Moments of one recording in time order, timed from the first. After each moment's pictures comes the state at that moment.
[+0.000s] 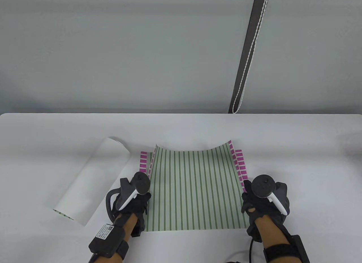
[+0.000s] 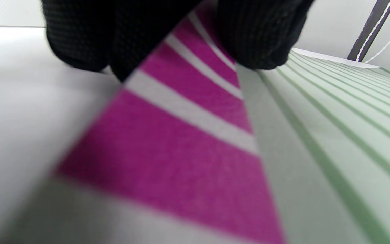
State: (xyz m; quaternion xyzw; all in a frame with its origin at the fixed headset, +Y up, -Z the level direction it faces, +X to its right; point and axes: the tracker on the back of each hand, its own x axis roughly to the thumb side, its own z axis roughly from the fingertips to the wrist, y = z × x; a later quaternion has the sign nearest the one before) left_hand -0.181 -0.763 -0.352 -0.12 0.04 0.09 0.99; right_hand 0.239 -0.762 -0.335 -0.05 0.11 0.97 0.23
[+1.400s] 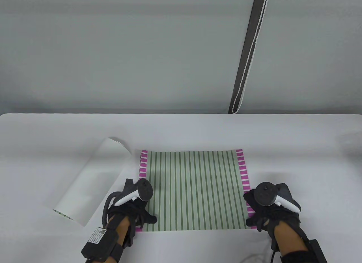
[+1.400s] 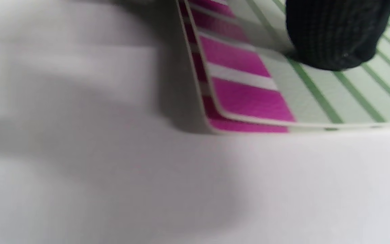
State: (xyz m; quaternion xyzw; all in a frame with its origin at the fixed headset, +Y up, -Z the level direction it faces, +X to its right) left_hand -0.178 -0.776 -0.337 -0.33 -0.08 0.04 0.94; right_hand 0.254 -0.767 -0.318 0.10 0.27 0.95 0.13
